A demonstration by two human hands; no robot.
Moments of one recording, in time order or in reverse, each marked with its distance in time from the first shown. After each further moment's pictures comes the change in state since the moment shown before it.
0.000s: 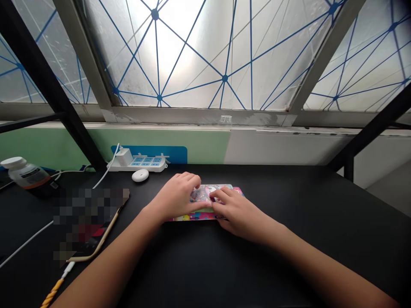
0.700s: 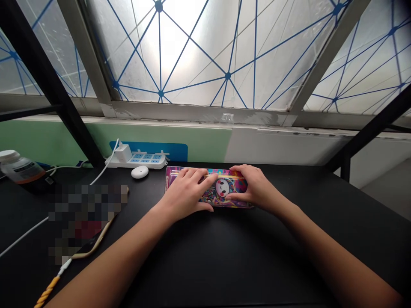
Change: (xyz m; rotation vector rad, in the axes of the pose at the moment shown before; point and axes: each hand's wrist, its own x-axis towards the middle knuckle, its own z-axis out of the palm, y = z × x) left_hand 0.003 0.010 0.010 0.185 0.150 0.157; right_hand -0.009 0.066 -0.003 0.095 0.231 0.353
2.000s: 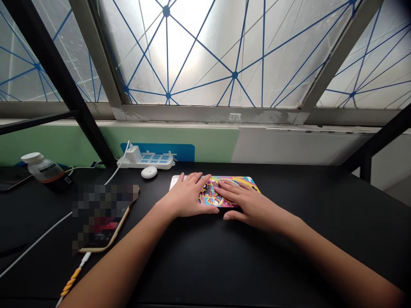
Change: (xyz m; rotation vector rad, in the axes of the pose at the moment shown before) left_hand -0.014 -0.018 0.007 -0.169 -0.377 -0.262; right_hand -0.010 -0.037 0.020 0.026 -0.377 -0.181
